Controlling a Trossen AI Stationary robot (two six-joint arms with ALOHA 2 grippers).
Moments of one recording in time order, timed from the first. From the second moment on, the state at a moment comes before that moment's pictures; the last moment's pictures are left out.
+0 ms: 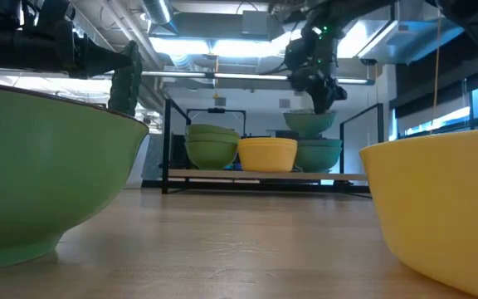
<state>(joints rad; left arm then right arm) 0.11 0.28 0.06 0.36 -0.35 0.21 -0.78 1.91 1.96 -1.45 -0.06 -0.10</state>
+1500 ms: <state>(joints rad) 0.11 0.28 0.06 0.36 -0.37 0.22 -0.82 2.00 1.88 -1.43 -0.08 -0.14</state>
